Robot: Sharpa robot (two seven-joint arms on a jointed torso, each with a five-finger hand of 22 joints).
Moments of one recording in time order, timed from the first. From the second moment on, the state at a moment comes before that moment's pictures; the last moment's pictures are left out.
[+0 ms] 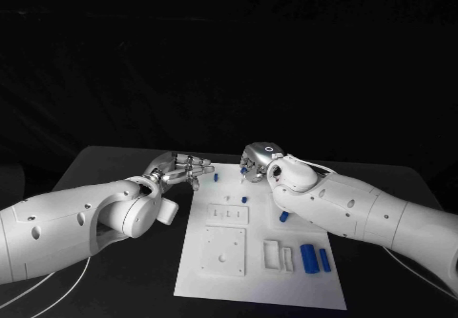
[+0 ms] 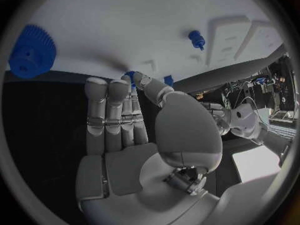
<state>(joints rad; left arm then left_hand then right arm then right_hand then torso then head) 1.38 -0.79 -0.20 1.52 -0.17 -0.41 0.24 1.38 -0.07 0.07 0.01 0.12 0.99 0.15 0.06 0.07 1.11 0.11 0.06 0.06 1.28 0.00 0.81 0.42 0.11 0.99 -0.01 1.03 0.54 1.20 -0.45 0.07 1.11 -1.82 -0.34 -0.31 1.23 -0.16 0.64 -0.17 0.13 1.28 0.06 0.06 0.08 1.42 -0.01 0.06 0.18 1.46 -0.07 0.72 0.87 0.09 1.46 -0.11 0.58 1.25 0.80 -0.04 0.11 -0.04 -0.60</state>
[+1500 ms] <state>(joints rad) 1.38 -0.82 -0.20 1.49 -0.17 -0.40 0.26 1.40 -0.07 0.09 -0.06 0.12 1.03 0.12 0.06 0.07 1.15 0.09 0.06 0.06 1.28 0.00 0.81 0.43 0.12 0.98 -0.02 1.06 0.52 1.20 -0.70 0.14 1.31 -1.64 -0.40 -0.30 1.28 -0.18 0.29 -0.08 0.12 1.13 0.08 0.06 0.07 1.27 -0.03 0.69 0.87 1.46 -0.09 0.78 0.87 0.09 1.47 -0.11 0.69 1.31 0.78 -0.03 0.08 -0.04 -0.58</state>
